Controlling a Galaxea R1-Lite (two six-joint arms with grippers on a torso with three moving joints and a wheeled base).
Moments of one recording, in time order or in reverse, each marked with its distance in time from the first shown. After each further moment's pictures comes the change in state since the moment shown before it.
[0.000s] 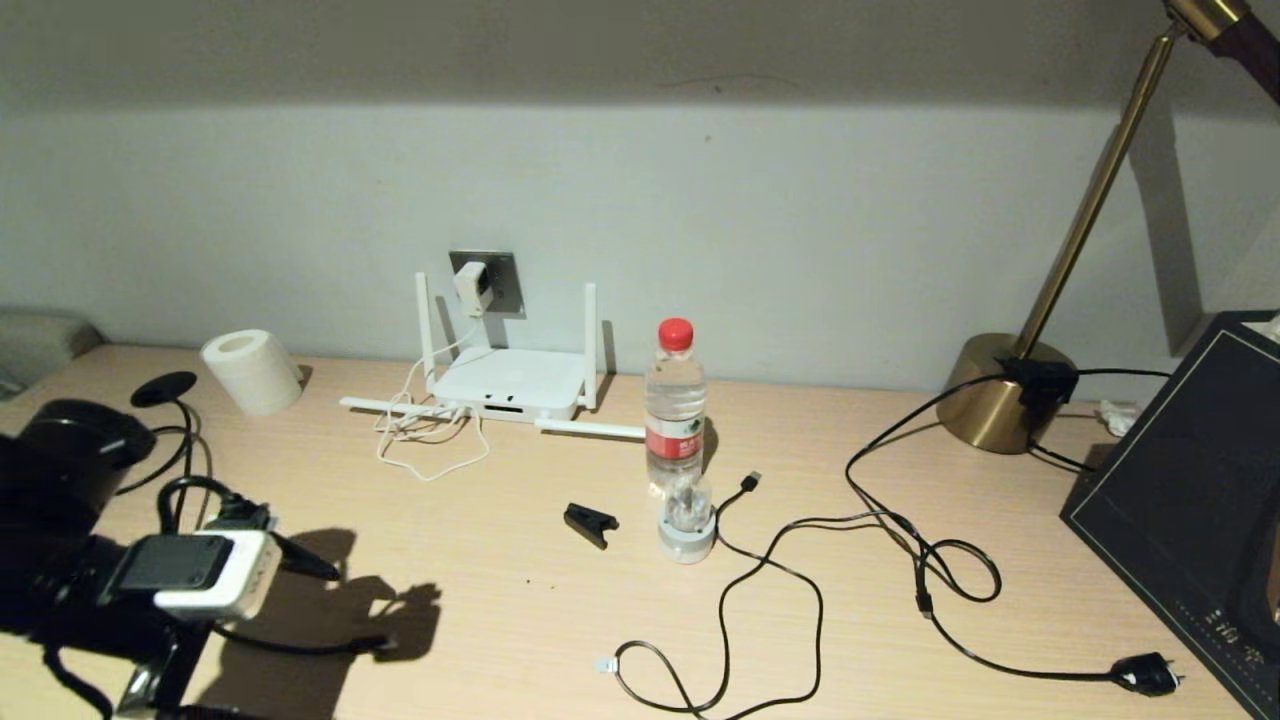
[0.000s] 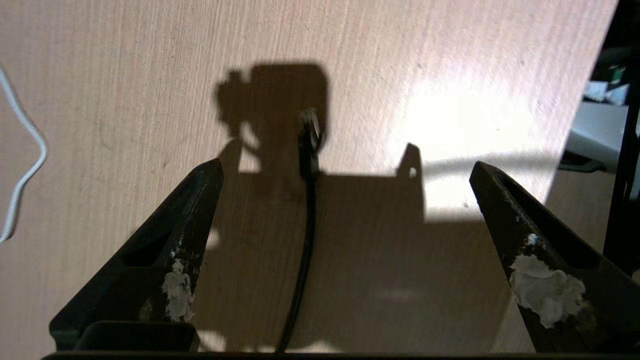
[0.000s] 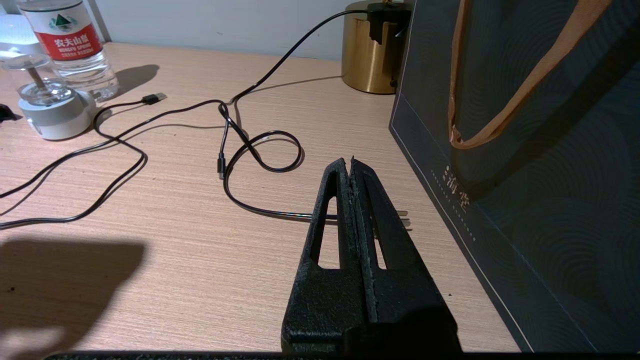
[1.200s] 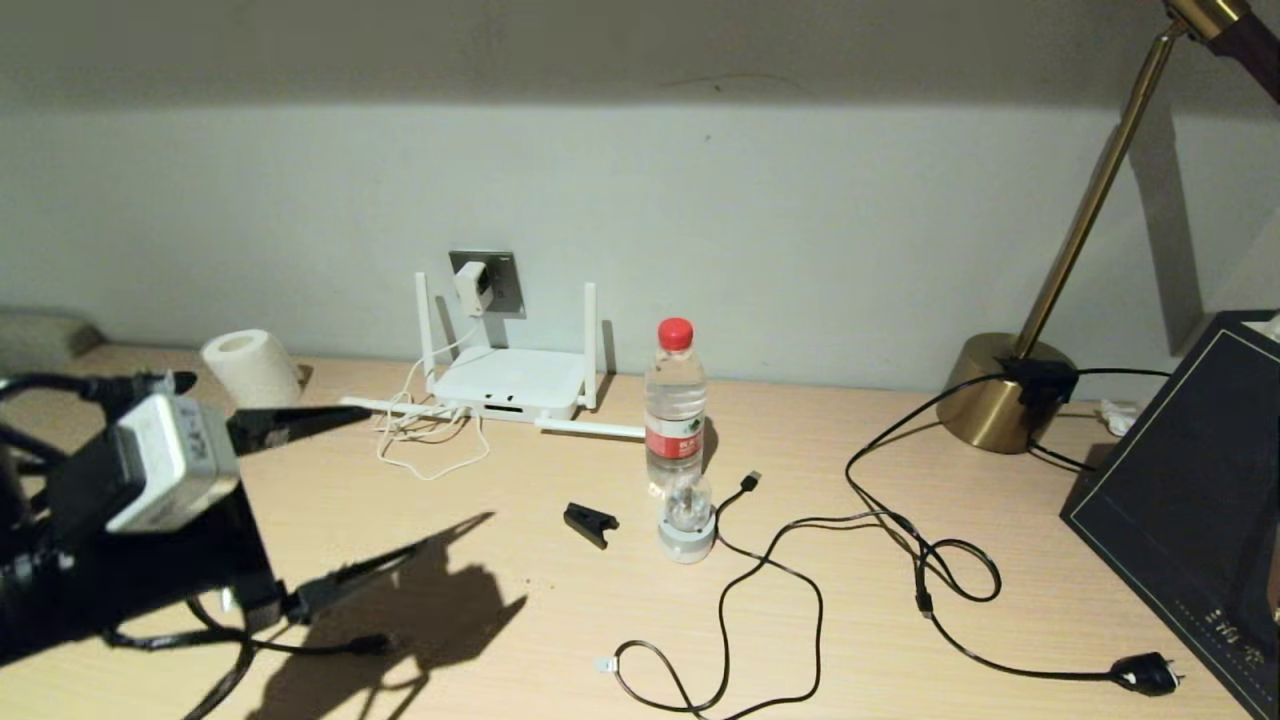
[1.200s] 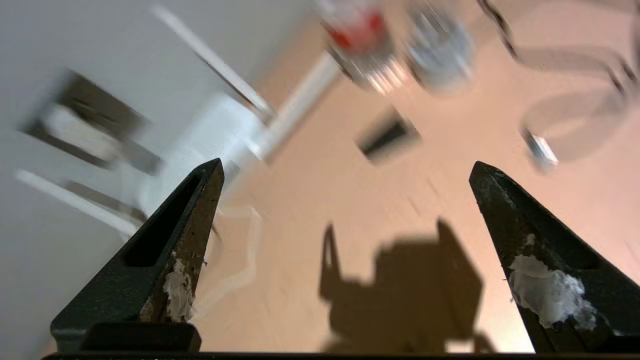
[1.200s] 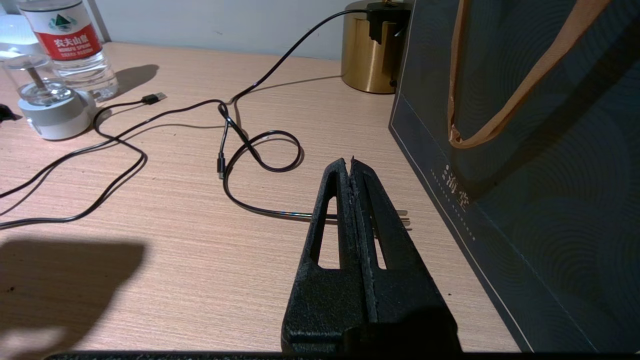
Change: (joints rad) left arm -0.225 -0.339 0.432 -1.097 -0.091 -0.822; right arm 0.000 0.000 0.000 0.000 -0.001 0.000
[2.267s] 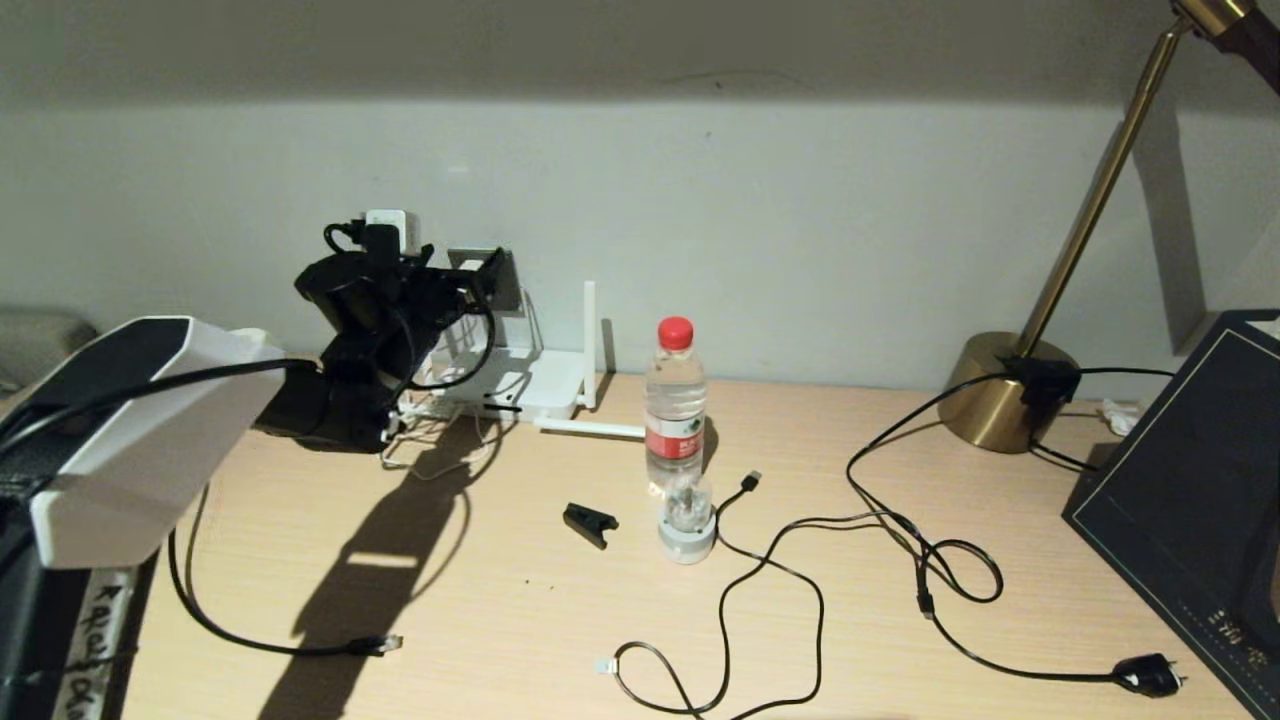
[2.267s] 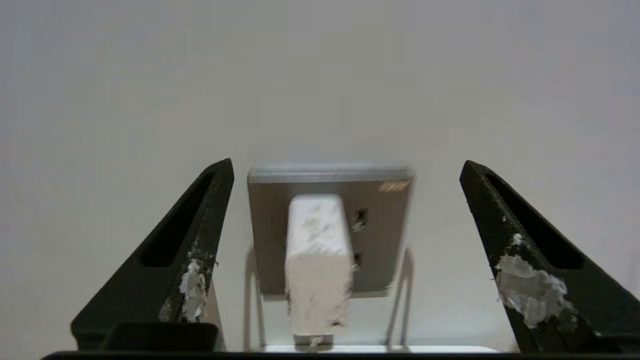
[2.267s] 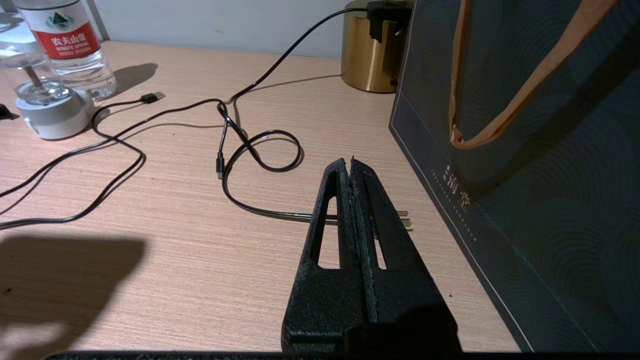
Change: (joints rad) left arm -0.093 1.082 -1.072 -0.679 0.588 -0.793; right arm 0.000 0.000 0.000 0.000 0.000 0.000
